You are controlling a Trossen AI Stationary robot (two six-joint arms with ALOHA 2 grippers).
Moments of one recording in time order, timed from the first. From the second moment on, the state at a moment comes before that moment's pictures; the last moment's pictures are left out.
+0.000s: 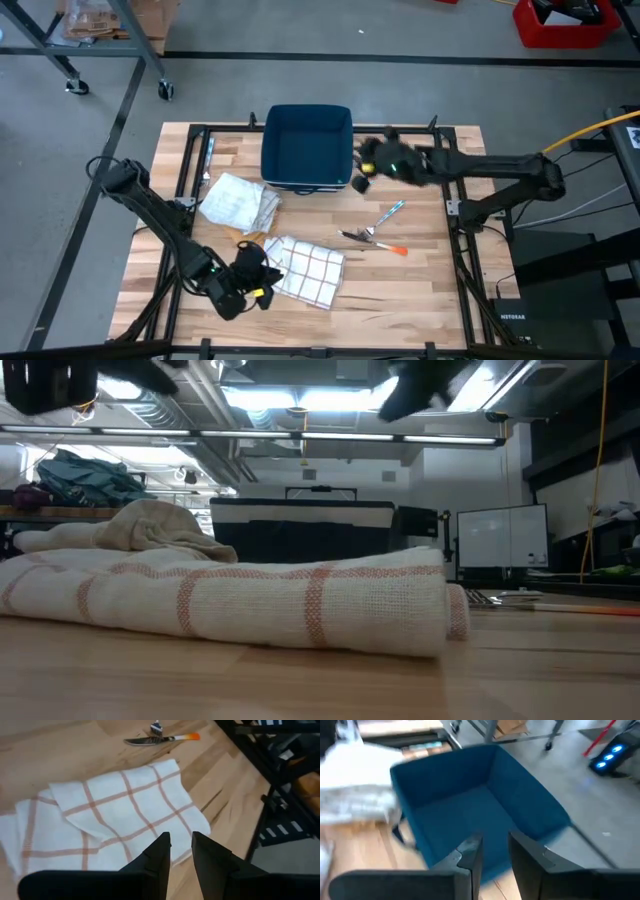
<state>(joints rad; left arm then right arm) -0.78 1.51 1.02 -0.39 -0.79 -1.40 -0.08 1.31 1.20 -0.48 0.51 0.10</state>
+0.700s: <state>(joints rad) -0.69 1.59 1.02 -0.34 -0.79 -1.43 -0.41 1.77 1.20 -0.29 0.28 0.09</state>
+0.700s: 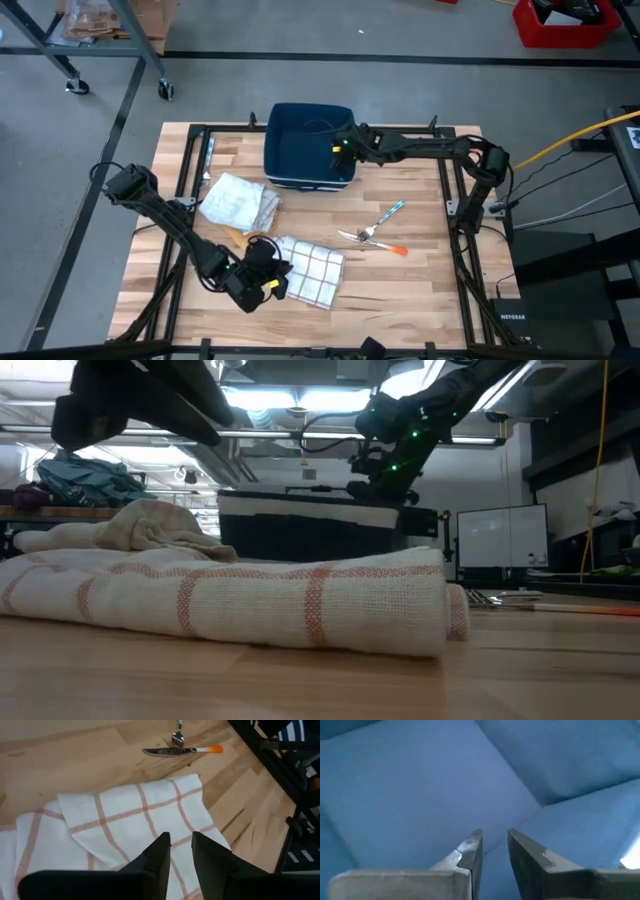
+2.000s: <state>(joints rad) -0.70 1.45 1.13 -0.34 -0.95 -0.98 -0.47 1.62 1.56 -0.75 0.19 0.08</state>
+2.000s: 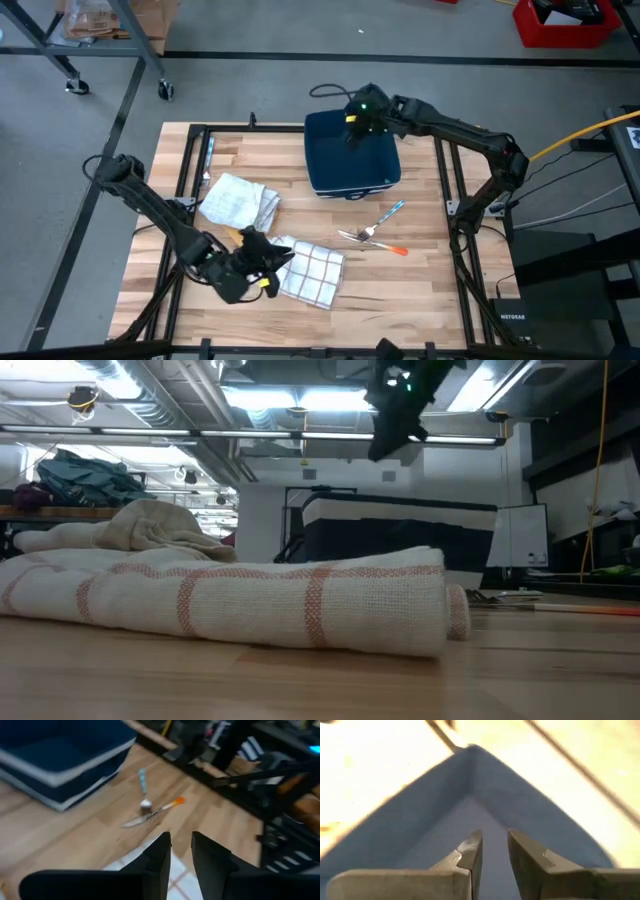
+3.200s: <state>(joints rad) -0.84 1.41 1.25 -1.16 -0.69 -1.56 0.16 1.75 1.57 -1.05 -0.14 0.40</state>
